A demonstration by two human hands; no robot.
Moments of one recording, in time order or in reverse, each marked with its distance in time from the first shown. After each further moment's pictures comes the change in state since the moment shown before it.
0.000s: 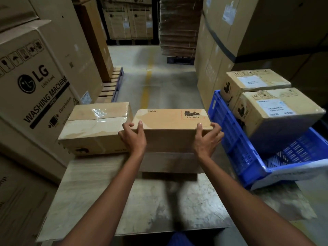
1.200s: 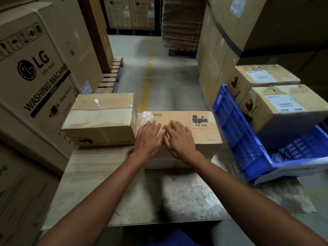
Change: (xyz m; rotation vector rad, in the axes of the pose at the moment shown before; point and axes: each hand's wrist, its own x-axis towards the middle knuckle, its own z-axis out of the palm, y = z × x) left_hand 0.001 -0.043 -0.017 0.603 -0.427 0.823; right_hand -0.069 -0.034 0.033 -0.636 -0.558 -0.912
